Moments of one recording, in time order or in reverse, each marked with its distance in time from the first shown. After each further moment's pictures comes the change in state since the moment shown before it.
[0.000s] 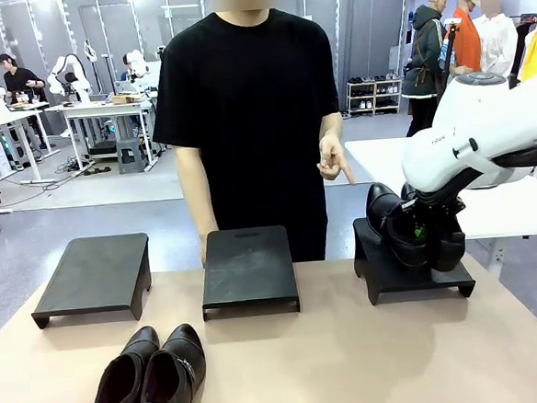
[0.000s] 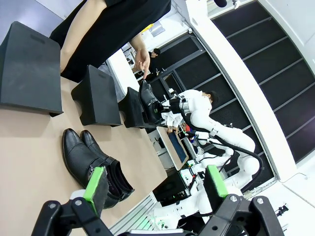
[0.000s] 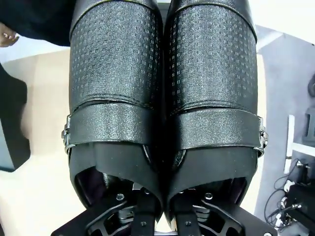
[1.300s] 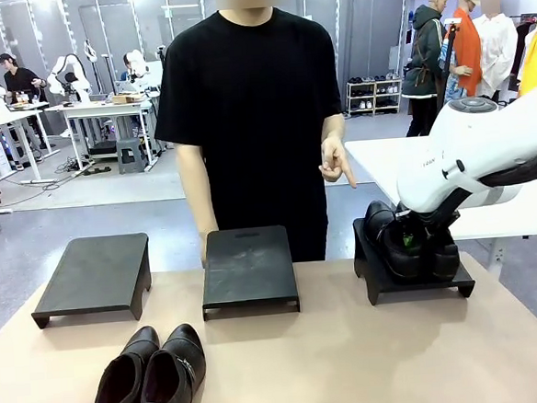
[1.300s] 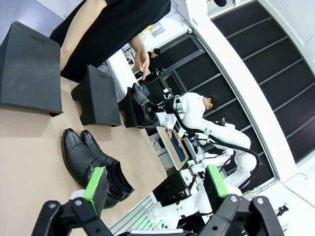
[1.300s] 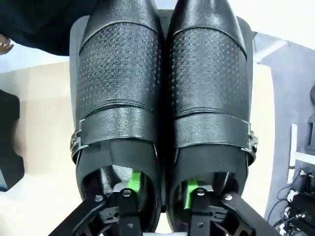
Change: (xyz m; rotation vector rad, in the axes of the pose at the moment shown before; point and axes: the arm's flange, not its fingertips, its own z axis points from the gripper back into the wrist) left arm 0.000 0.000 0.000 0.000 0.000 0.000; right arm 0.004 0.002 -0.034 0.007 -0.044 -0.009
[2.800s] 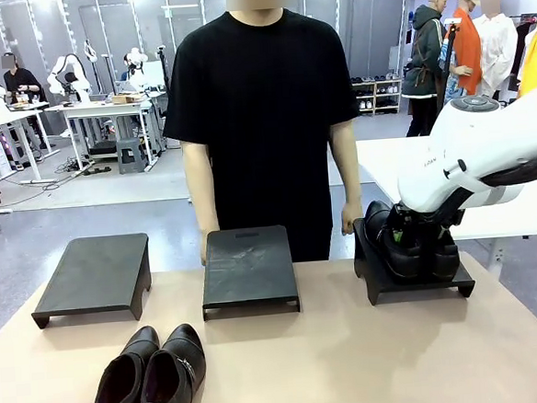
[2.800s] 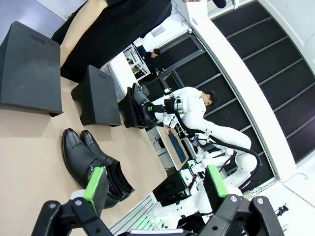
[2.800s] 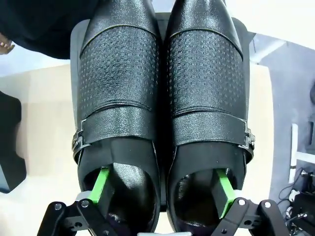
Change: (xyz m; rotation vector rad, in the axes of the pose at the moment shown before) left arm 0.000 0.000 0.000 0.000 0.000 0.000; right arm -0.001 0.000 0.004 0.000 -0.011 -0.014
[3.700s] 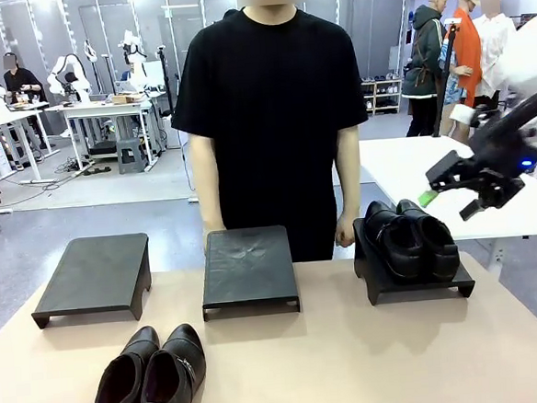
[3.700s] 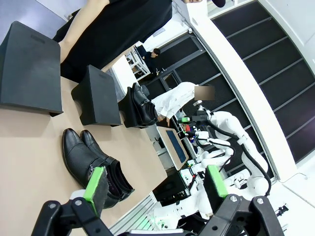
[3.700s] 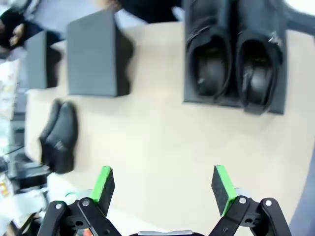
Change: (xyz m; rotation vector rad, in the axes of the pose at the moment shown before) left arm 0.000 0.000 0.000 0.000 0.001 0.001; right arm -0.089 -0.045 0.178 0.498 0.050 -0.018
